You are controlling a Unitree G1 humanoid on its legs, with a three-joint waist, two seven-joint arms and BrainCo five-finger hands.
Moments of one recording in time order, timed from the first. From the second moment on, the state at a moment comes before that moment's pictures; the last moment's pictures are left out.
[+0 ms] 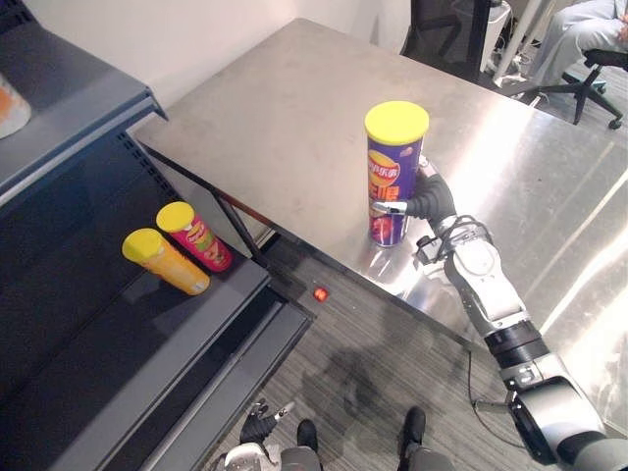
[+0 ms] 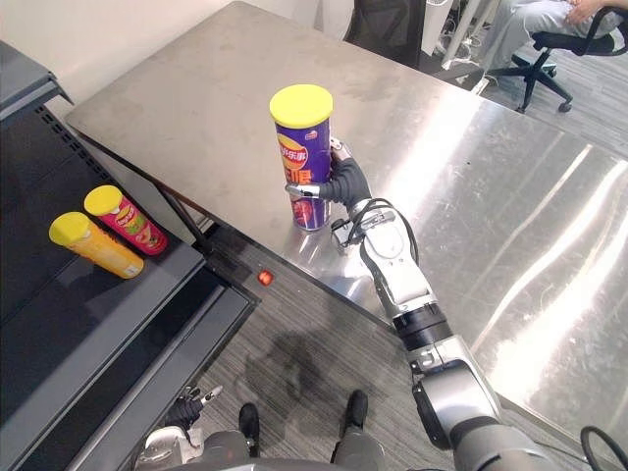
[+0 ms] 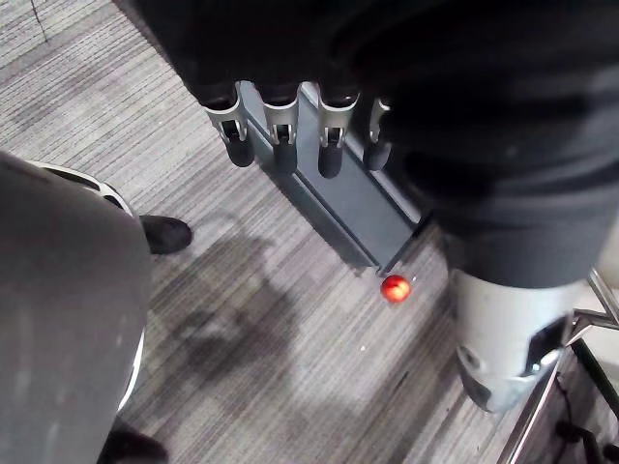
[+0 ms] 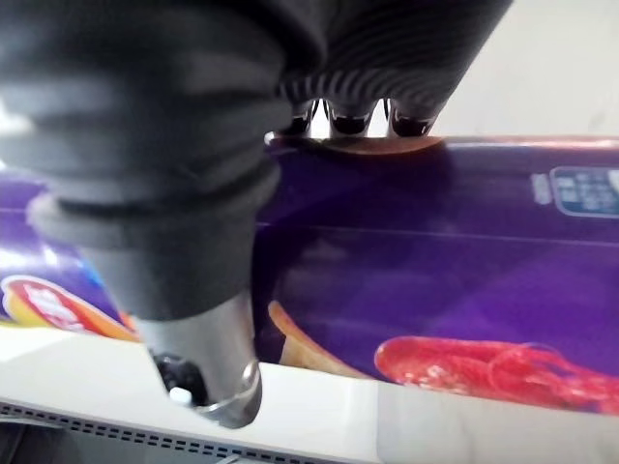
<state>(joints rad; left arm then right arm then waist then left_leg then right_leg) 0.06 0.05 0.20 0.99 -0.04 -0.15 0.03 -0.63 -0.30 0.25 0.25 0.27 -0.17 0.09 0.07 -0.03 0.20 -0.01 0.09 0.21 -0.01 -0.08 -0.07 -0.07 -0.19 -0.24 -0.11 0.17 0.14</state>
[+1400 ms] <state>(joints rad) 0.10 0.07 0.23 1.01 -0.02 -0.15 0.04 -0.09 -0.22 0.02 -0.34 0.29 -0.23 0.12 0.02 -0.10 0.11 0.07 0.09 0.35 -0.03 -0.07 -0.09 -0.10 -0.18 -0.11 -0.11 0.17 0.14</state>
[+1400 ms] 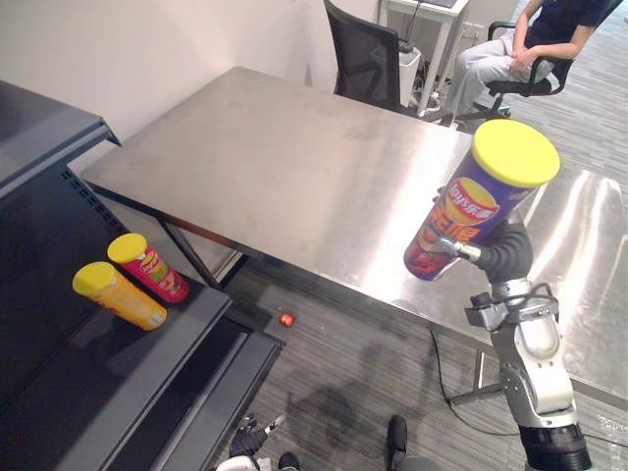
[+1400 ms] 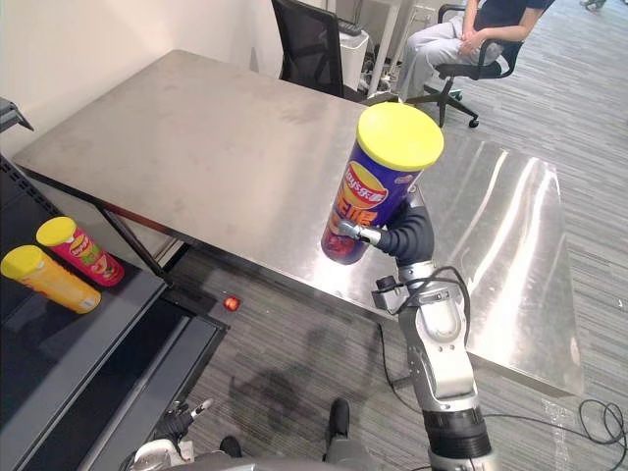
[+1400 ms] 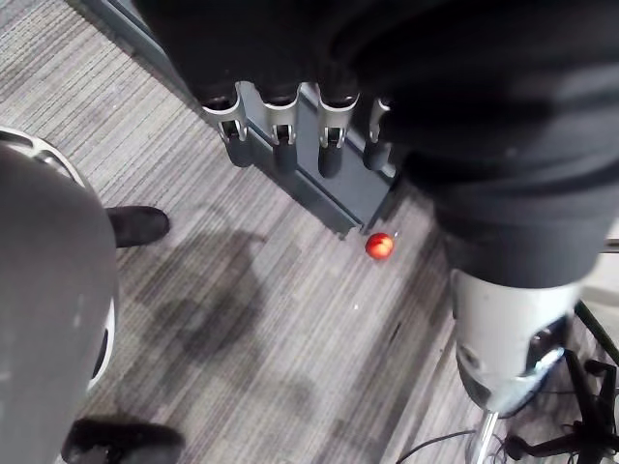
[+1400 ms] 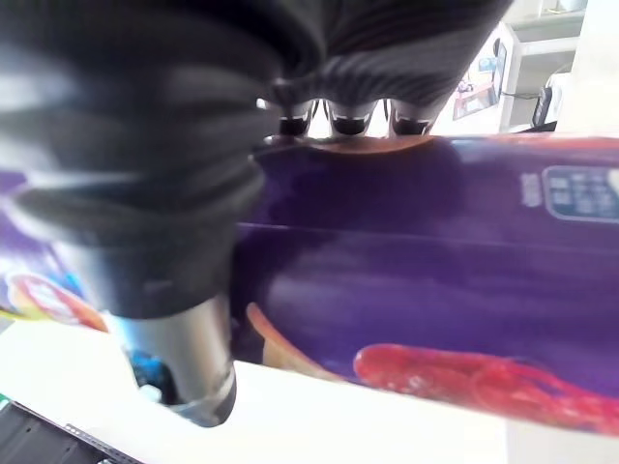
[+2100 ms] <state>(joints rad) 0.13 0.05 0.32 1.00 -0.15 -0.14 0.04 -0.15 -0.18 -0.07 -0.28 0.27 -0.24 0.02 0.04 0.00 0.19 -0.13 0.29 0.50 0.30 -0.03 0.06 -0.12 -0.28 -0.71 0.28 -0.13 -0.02</state>
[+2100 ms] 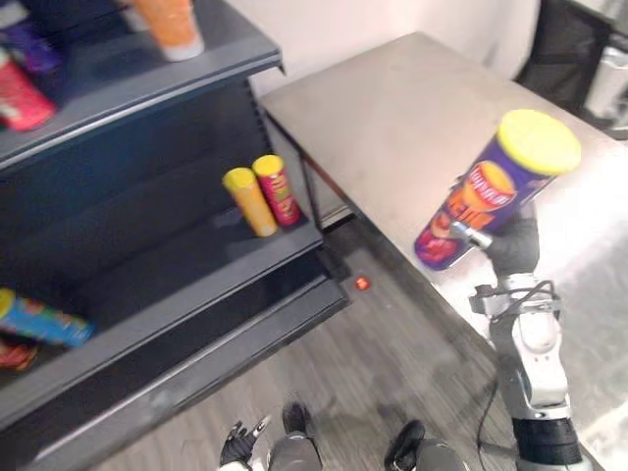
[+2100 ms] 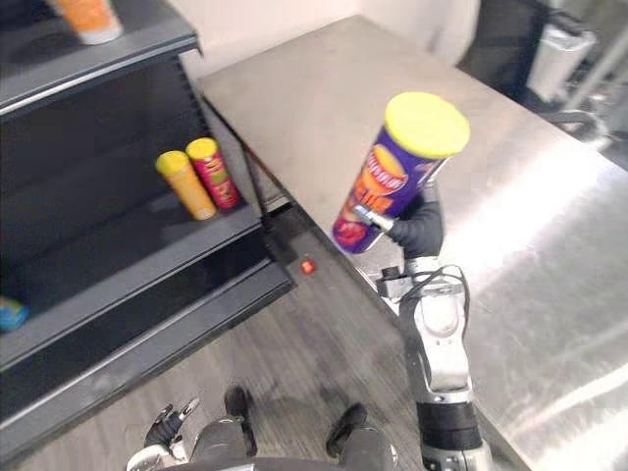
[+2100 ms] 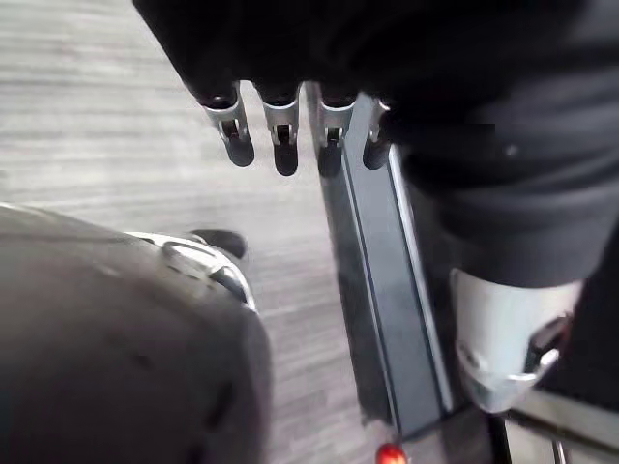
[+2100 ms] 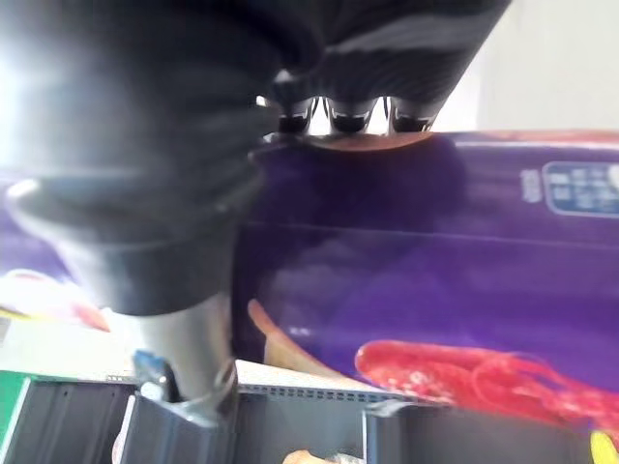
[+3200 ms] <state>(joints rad) 0.13 0.06 0.42 1.02 -0.11 -0.12 0.01 -0.04 -0.12 -0.11 -0.20 0.20 -0.25 0.00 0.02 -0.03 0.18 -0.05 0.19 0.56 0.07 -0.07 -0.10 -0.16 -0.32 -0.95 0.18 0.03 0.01</state>
